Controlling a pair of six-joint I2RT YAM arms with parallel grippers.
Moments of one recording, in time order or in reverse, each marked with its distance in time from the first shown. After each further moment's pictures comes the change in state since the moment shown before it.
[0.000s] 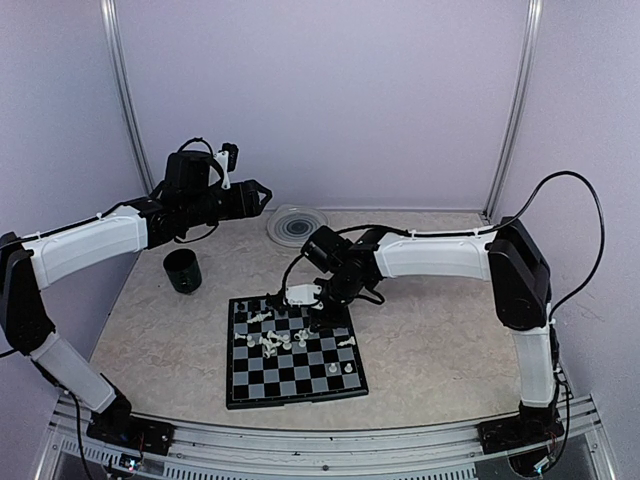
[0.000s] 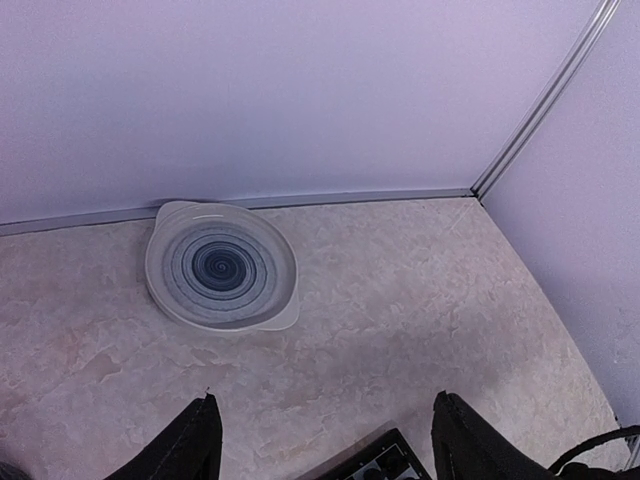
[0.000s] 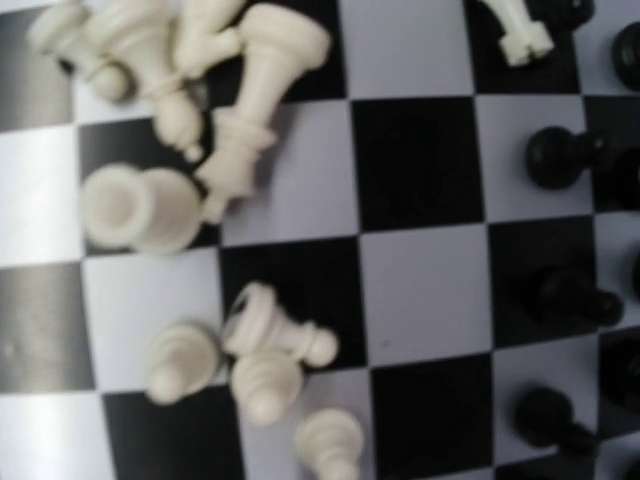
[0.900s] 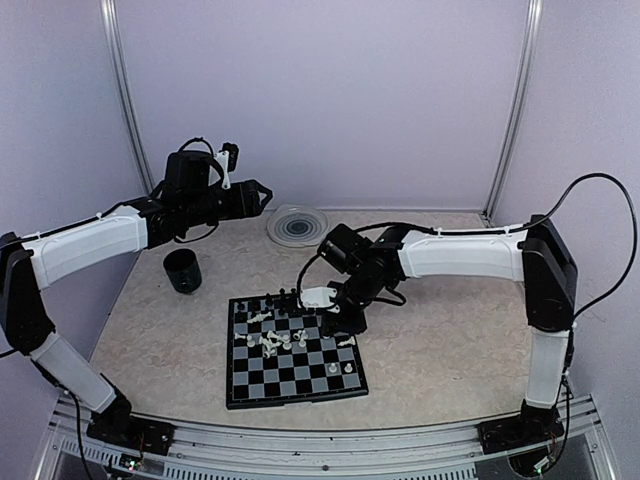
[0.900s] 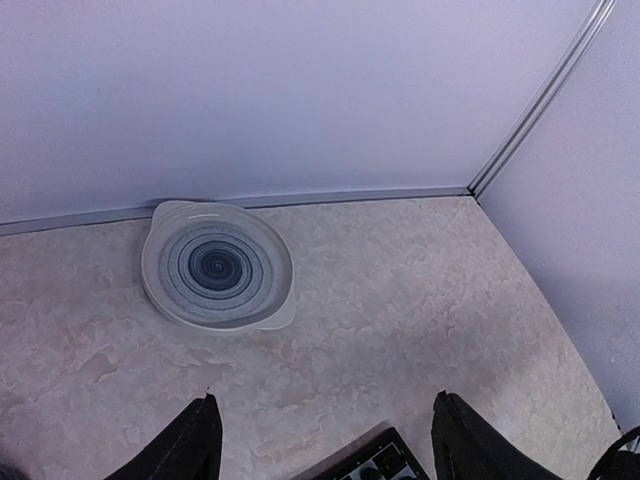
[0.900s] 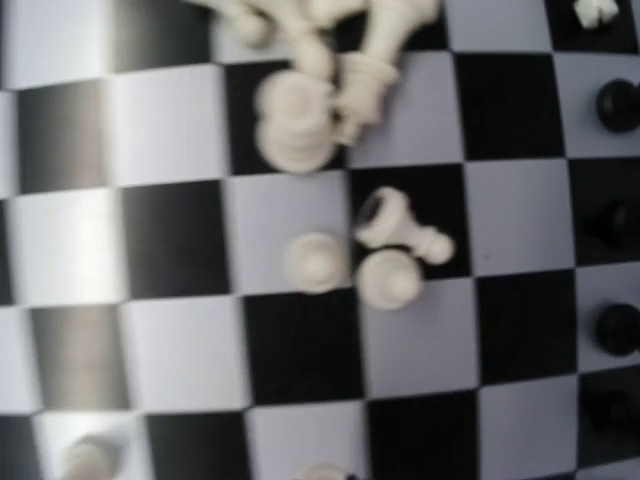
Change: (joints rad) left arm 0.000 0.000 0.001 0.000 0.009 -0.006; right arm 0.001 -0.121 -0.123 -0.019 -0.066 -0.008
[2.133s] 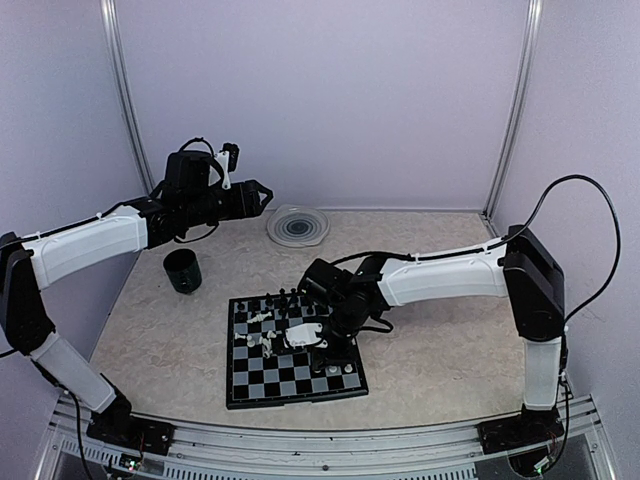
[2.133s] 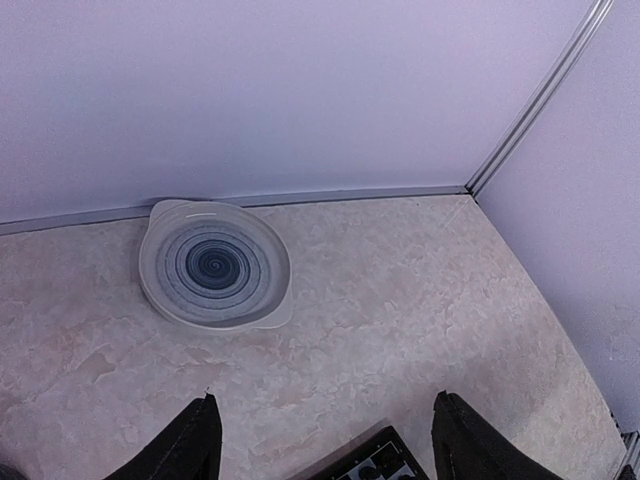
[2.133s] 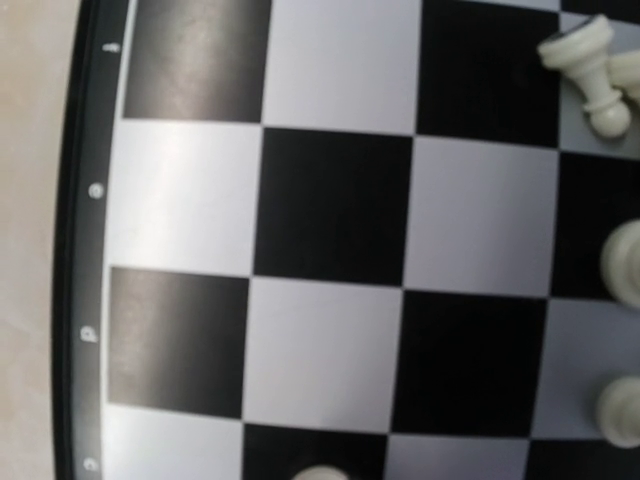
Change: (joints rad) left arm 0.000 0.000 0.000 -0.001 0.008 0.000; right arm 0.128 0.032 -0.061 0.027 -0.039 -0.002
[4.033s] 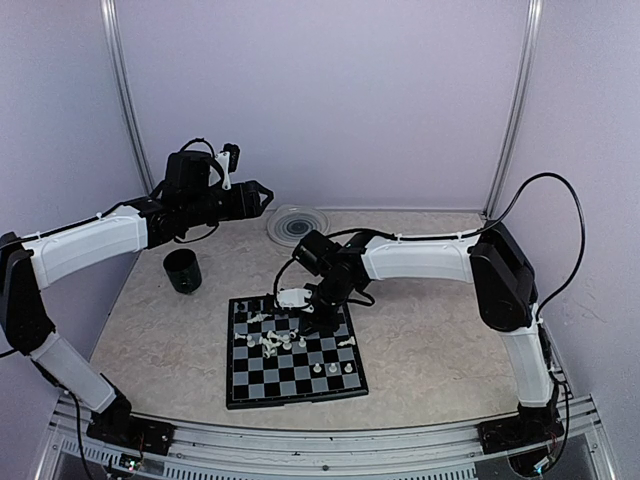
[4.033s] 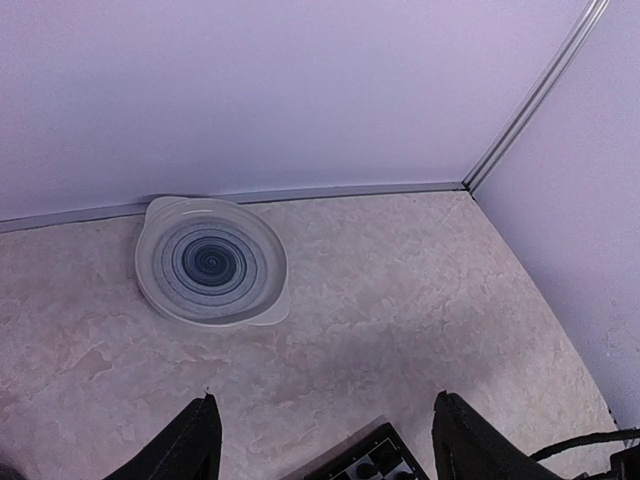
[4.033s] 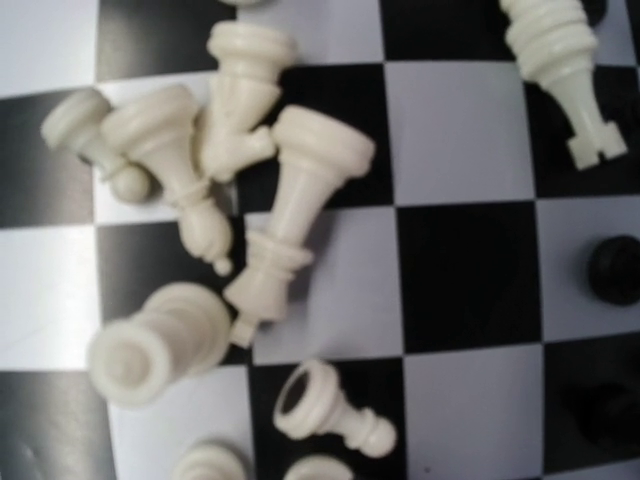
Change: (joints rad) left arm 0.000 0.000 0.000 -0.005 0.011 0.000; right arm -0.117 0.187 0.278 -0.017 0.013 0.014
